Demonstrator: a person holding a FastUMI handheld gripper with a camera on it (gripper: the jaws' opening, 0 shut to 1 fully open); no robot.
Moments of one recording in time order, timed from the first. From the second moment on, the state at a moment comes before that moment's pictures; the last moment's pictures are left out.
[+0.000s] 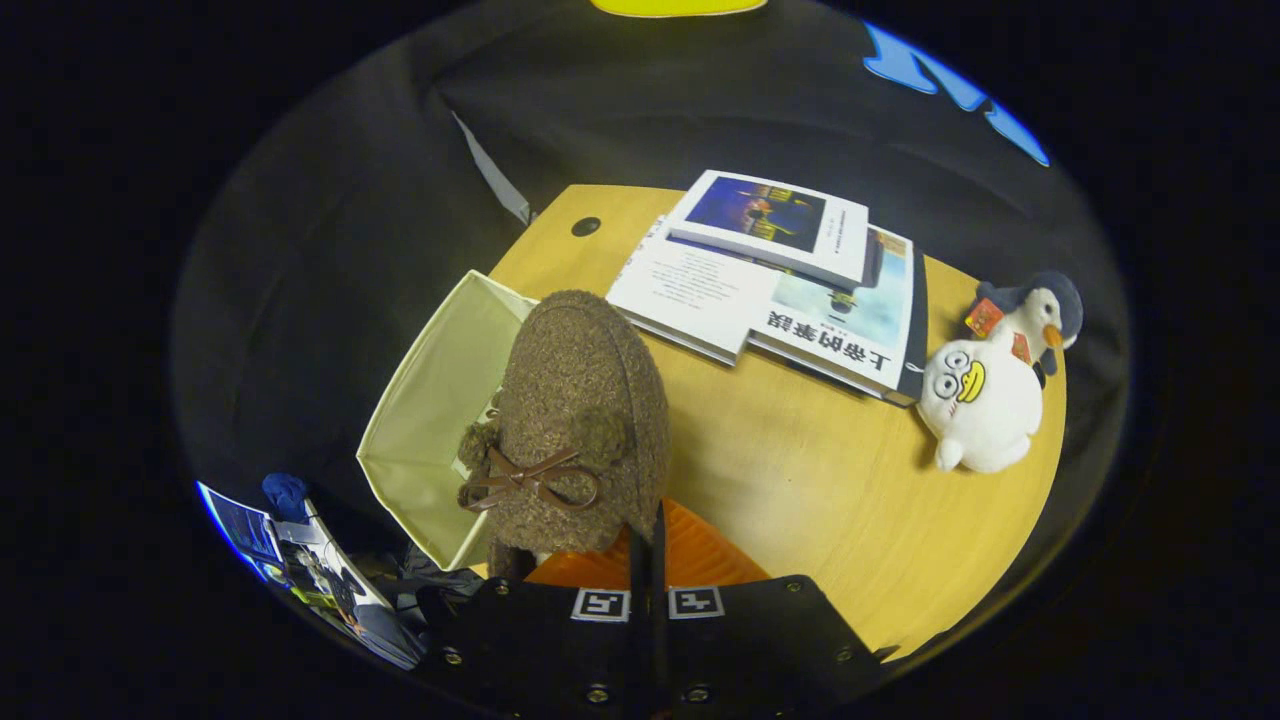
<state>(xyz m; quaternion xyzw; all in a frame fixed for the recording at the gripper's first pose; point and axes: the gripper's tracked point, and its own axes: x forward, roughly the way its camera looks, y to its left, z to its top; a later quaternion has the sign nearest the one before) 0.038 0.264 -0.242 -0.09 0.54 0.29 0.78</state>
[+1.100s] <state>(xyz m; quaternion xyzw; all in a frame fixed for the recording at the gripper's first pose) 0.011 0.415 -0.280 -0.09 0.58 0.32 0.74</state>
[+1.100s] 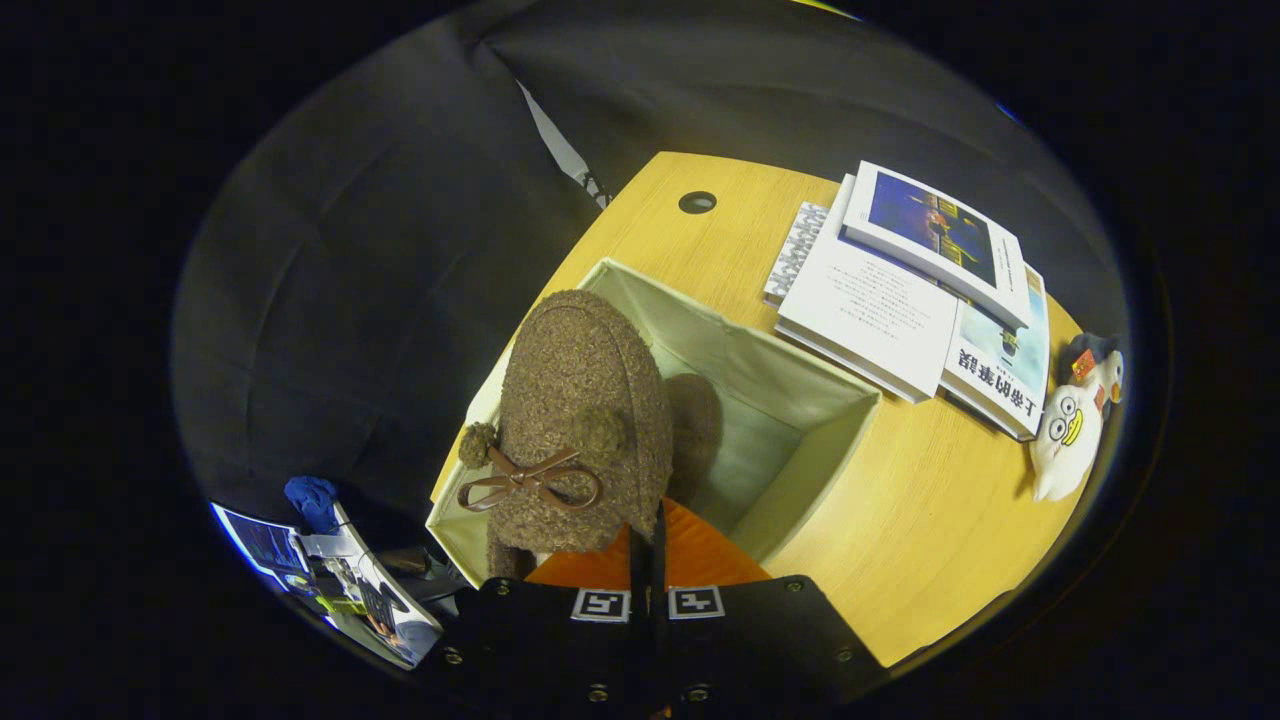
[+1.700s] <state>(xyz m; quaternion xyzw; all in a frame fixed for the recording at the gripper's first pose) 0.036 0.373 -0.217 -0.03 0.48 0.33 0.81</state>
